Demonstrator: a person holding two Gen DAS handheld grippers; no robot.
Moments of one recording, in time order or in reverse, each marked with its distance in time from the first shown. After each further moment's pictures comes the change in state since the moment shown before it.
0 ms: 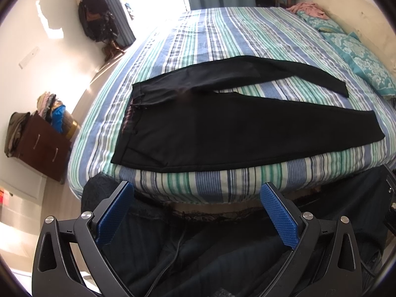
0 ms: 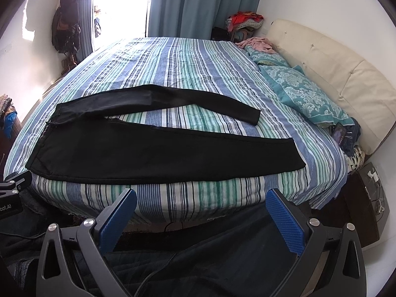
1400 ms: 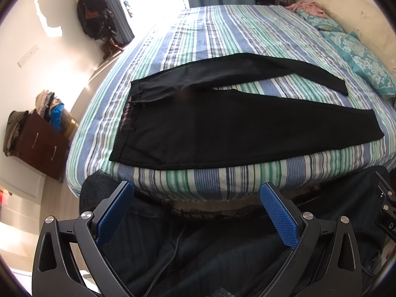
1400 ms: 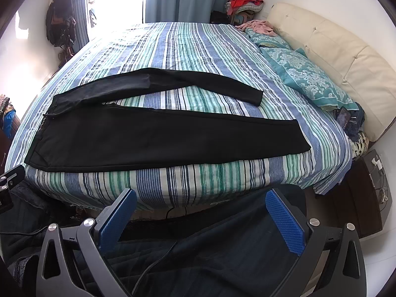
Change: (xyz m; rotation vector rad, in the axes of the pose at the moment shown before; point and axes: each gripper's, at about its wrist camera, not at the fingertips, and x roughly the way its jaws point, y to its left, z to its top) left arm 0.002 -0.004 -0.003 0.002 0.010 -0.006; right arm 0.017 -0.001 -0.007 0.025 0.094 0.014
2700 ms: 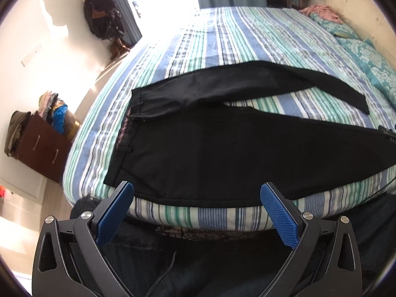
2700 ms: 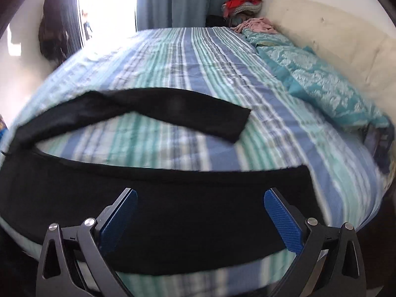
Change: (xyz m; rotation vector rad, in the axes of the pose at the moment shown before) left arm 0.068 -0.002 0.052 -0.035 0.015 0.056; right arm 0.228 -0.161 0.127 -0.059 -0.047 0.011
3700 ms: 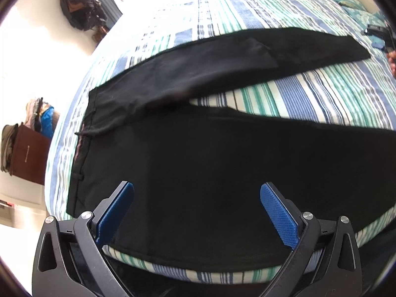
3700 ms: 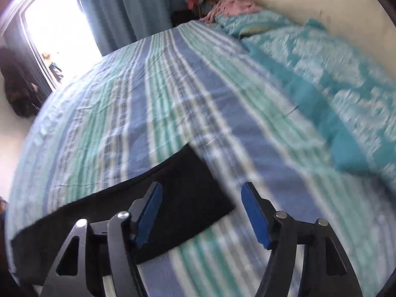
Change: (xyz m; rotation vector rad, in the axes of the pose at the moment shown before) left arm 0.118 -0.078 0.084 0.065 0.101 0.028; right arm 0.240 -0.104 0.241 0.379 0.028 0.232
